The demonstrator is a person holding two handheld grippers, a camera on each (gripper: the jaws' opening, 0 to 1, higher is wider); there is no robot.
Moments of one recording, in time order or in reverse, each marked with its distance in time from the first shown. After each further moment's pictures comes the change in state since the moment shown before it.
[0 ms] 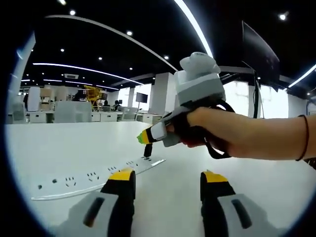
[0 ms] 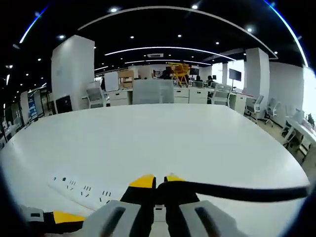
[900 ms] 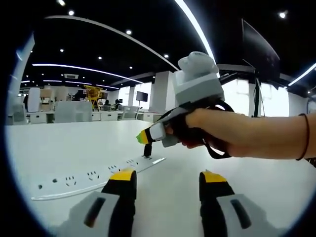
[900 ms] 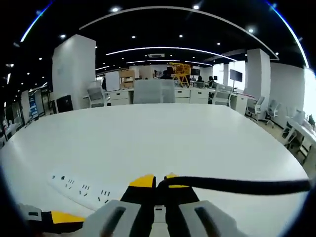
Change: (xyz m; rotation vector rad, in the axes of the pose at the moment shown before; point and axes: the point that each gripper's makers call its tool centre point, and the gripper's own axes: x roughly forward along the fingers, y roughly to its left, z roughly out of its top) left arm 0.000 0.000 -0.003 0.009 0.014 0.008; right arm 0.008 -0.002 -0.001 -0.004 -0.002 0.011
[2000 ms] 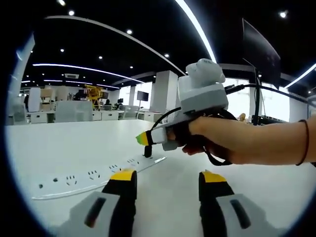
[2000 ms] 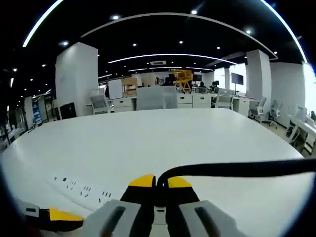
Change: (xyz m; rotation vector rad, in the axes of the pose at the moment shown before) left arm -0.001 0.002 -0.002 0.000 0.005 0.010; right arm -0.008 0.008 -0.008 0.031 -0.079 0.034
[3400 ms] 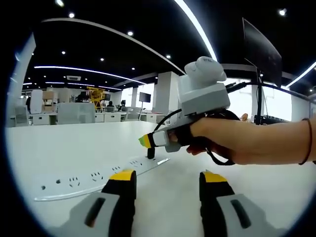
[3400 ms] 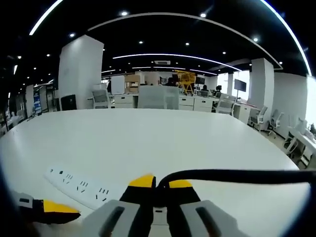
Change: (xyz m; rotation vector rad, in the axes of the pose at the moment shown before) left arm 0.000 0.004 0.003 0.009 -0.014 0.025; right arm 0.004 -0.002 0.004 -0.089 0.008 -0.014
